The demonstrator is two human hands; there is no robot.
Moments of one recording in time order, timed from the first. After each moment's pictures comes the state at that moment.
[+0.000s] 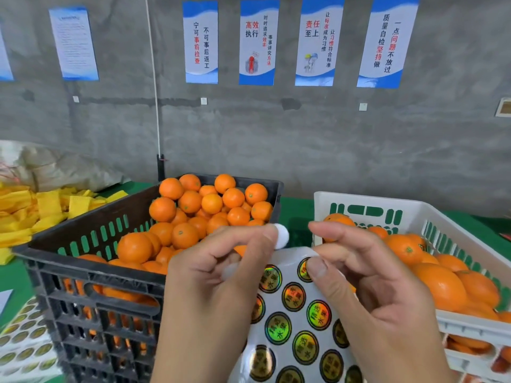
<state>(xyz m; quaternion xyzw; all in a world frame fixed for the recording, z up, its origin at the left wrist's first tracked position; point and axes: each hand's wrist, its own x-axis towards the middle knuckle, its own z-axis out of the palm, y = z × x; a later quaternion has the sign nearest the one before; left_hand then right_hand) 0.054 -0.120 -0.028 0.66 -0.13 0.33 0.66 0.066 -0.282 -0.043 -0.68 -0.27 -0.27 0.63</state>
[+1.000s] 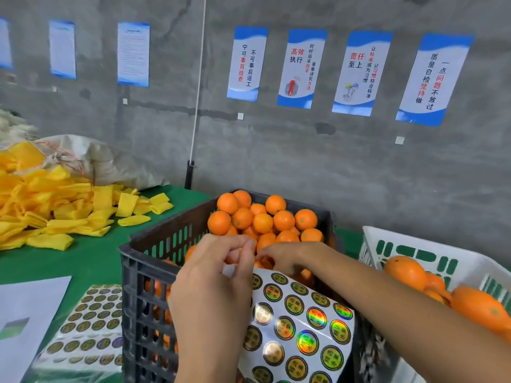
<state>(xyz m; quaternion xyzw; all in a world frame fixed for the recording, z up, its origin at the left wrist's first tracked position) 0.093 -0.011 -0.052 0.72 0.05 0.56 0.40 0.291 -0.111 -0.022 -0.94 -0.29 0.16 -0.10</state>
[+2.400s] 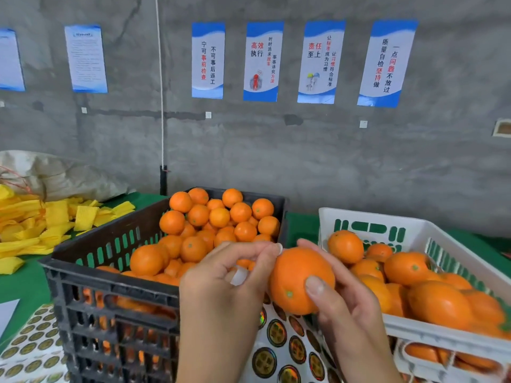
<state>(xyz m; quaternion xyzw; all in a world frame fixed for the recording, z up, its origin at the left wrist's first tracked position) 0.079 -0.105 -0.038 0.69 -0.10 0.43 0.58 0.088 -0.258 -0.059 -0.63 -0.21 -0.11 0.74</state>
